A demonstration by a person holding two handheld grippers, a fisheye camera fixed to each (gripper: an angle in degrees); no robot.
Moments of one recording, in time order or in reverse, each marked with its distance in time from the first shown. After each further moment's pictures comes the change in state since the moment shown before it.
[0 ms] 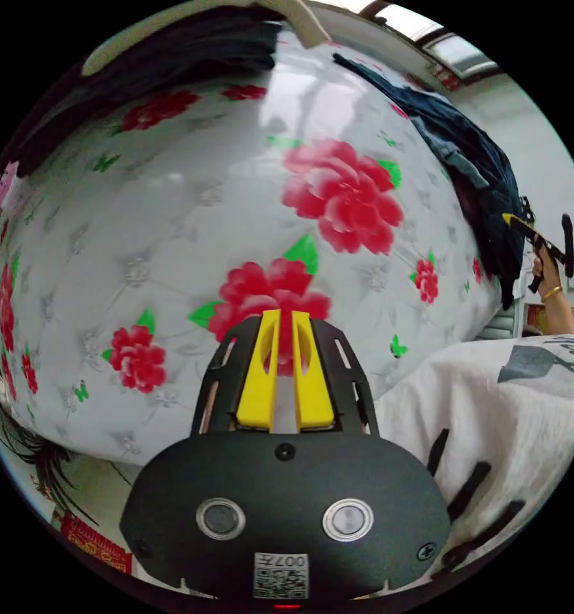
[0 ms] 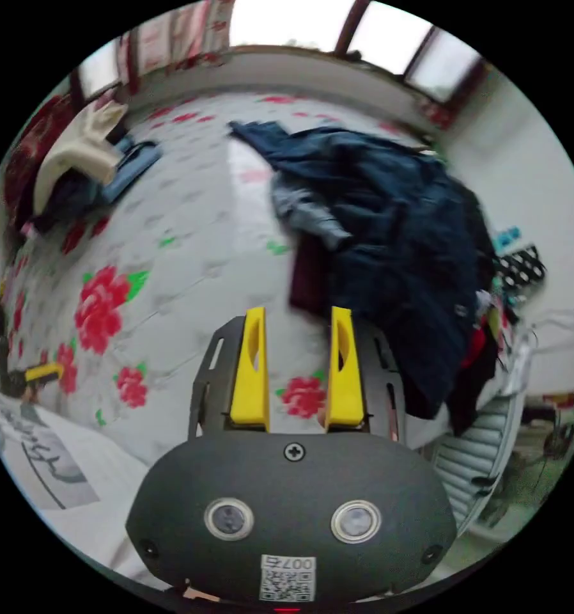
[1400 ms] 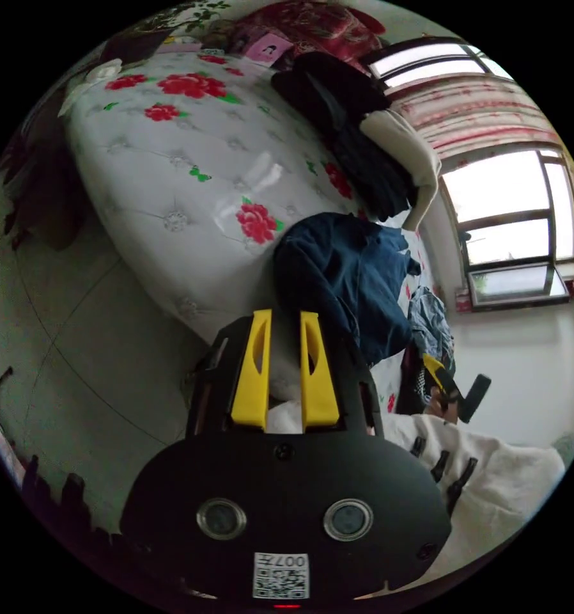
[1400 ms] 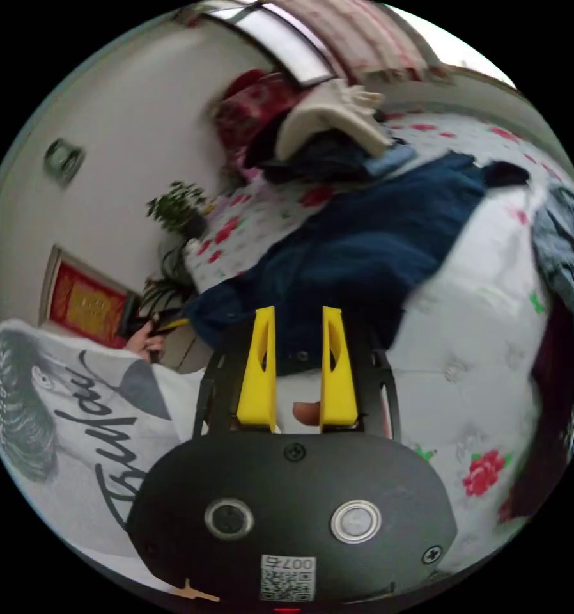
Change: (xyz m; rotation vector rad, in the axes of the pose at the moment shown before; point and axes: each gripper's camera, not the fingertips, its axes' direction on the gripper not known) left arm -0.069 0.266 -0.205 0.524 0.296 -0.792; right arm -0.052 0.092 -0.012 -0.001 -0.897 -0.492
